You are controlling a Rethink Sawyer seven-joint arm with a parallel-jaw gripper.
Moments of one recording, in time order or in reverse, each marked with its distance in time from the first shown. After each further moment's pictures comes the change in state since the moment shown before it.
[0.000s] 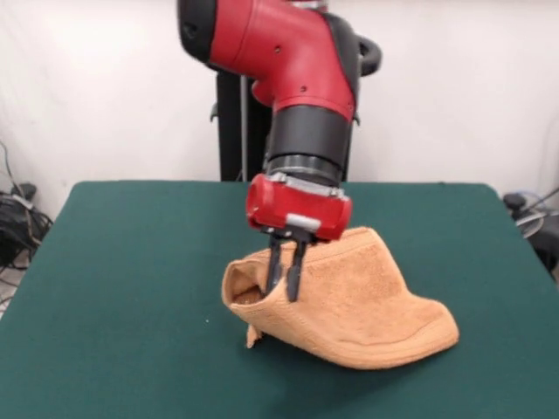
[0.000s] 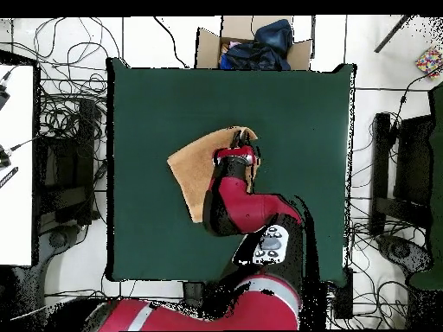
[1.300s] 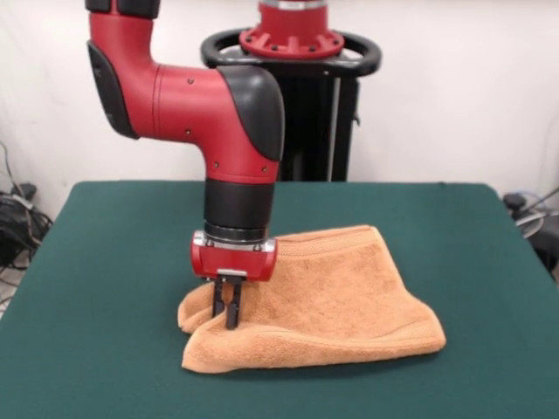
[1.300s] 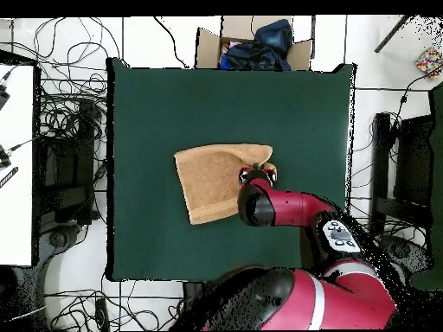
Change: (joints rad) arm -0.373 0.063 0.329 -0.005 -0.074 0.470 0.000
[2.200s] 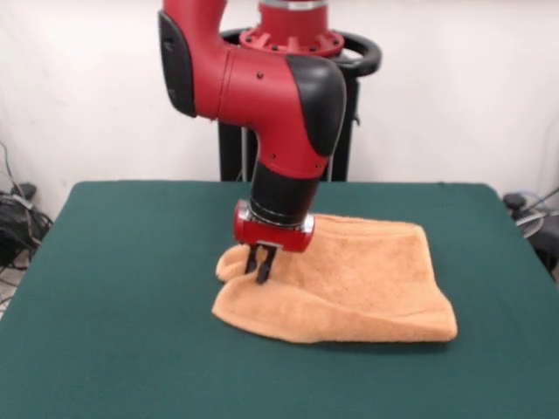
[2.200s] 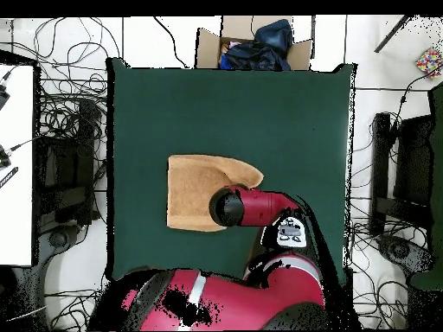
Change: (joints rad) arm 0.266 0.009 -0.208 0.002 0.170 0.299 0.000
